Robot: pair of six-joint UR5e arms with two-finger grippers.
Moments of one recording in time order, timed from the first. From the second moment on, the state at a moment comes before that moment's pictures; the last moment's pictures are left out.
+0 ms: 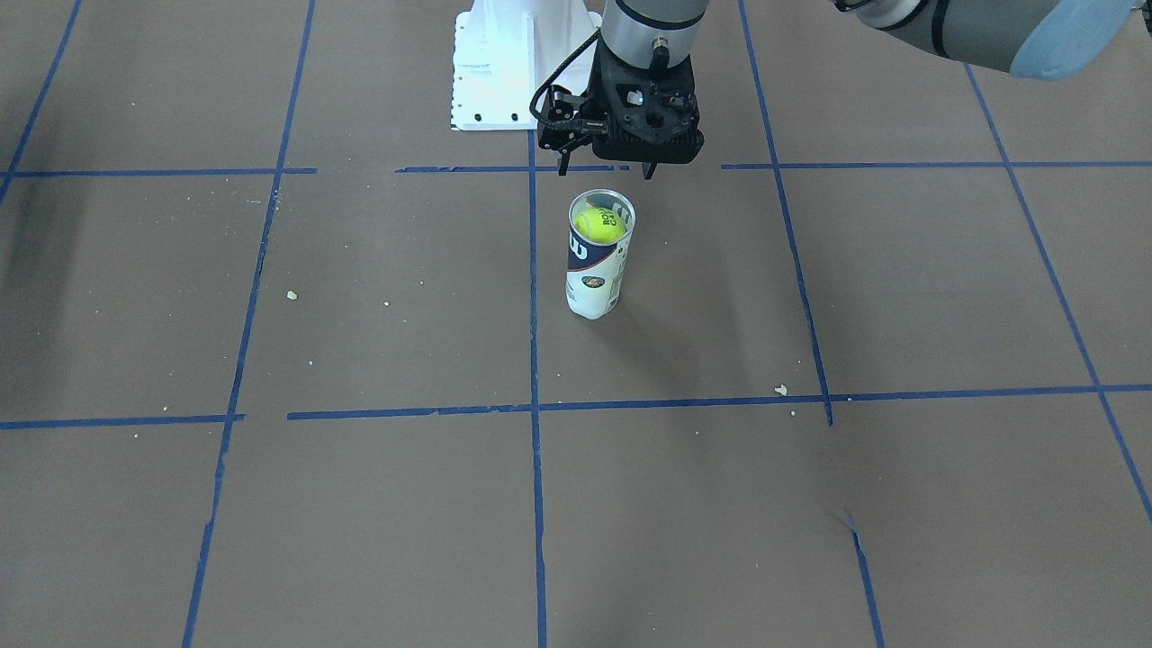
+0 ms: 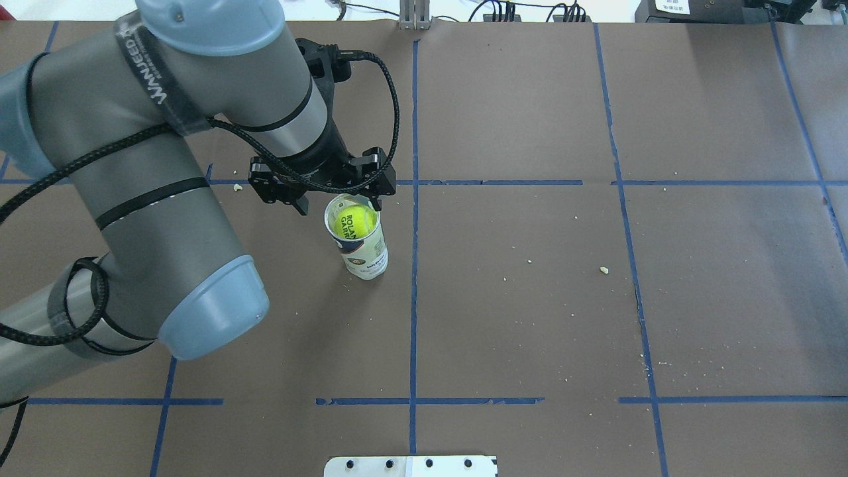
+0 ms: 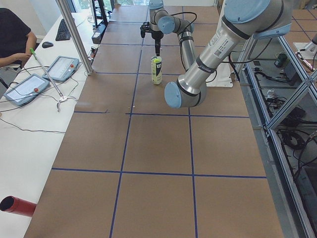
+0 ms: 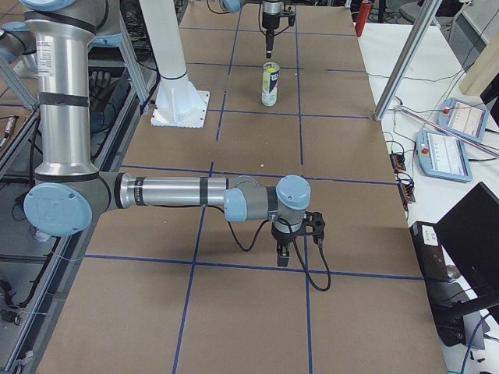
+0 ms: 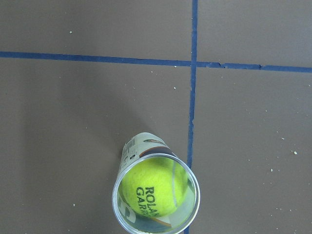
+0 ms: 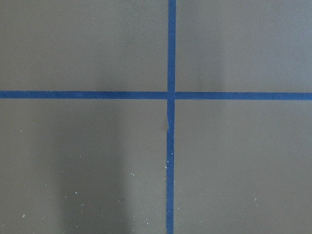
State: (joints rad) left arm -0.70 -2.38 -1.97 -1.18 -2.10 -1.10; right arm 1.46 -1.60 1.62 -1.49 2.30 0.16
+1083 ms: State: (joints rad) left arm -1.23 -1.80 -1.89 -1.48 -2.25 -0.14; right arm 1.46 -1.60 1.62 -1.49 2.30 0.16
